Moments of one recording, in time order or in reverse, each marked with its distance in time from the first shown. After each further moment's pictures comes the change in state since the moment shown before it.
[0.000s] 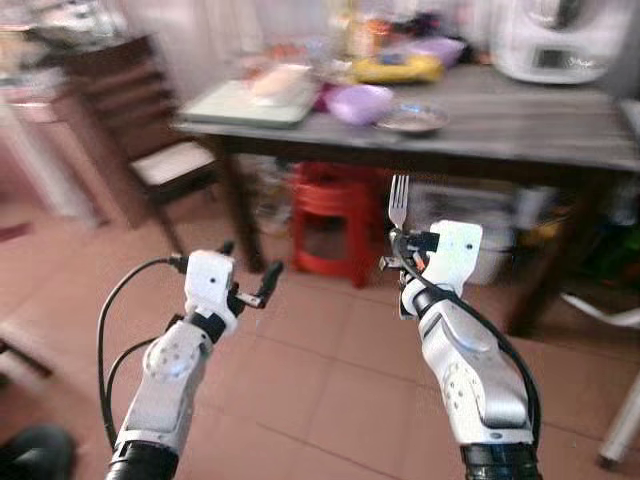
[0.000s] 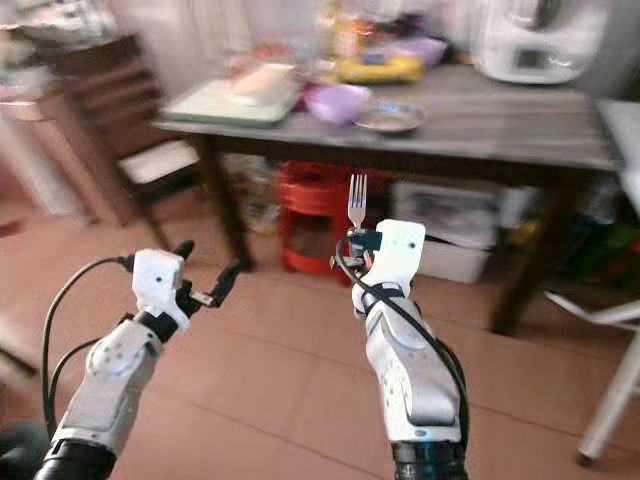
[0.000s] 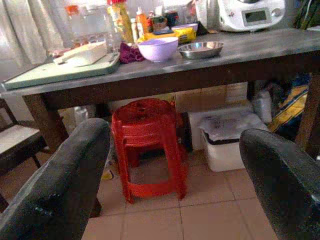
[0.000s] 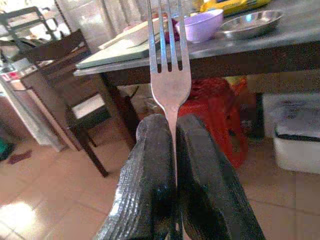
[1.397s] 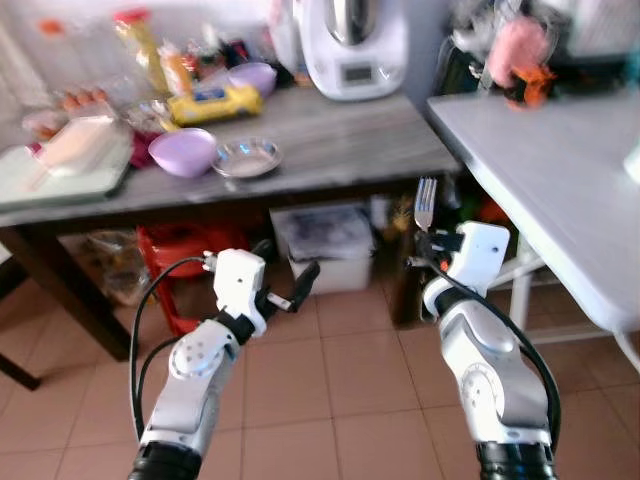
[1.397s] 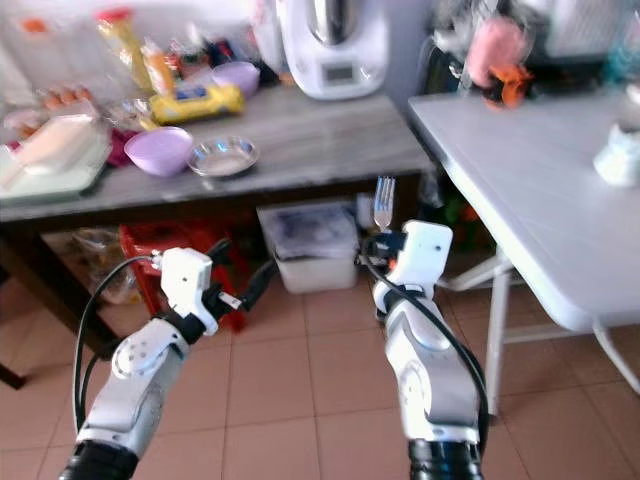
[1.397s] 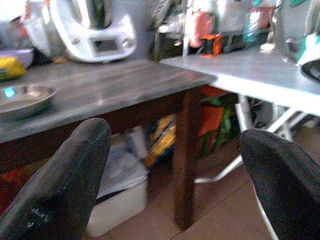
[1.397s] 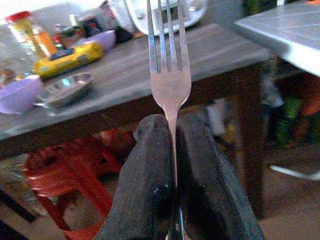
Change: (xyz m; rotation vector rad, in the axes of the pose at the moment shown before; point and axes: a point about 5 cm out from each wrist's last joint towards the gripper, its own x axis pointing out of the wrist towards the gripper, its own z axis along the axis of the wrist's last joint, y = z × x) left arm 0.003 -0.020 0.001 -0.081 -0.014 -0.096; right arm 0.000 -0.010 0.000 0.021 0.001 -0.037
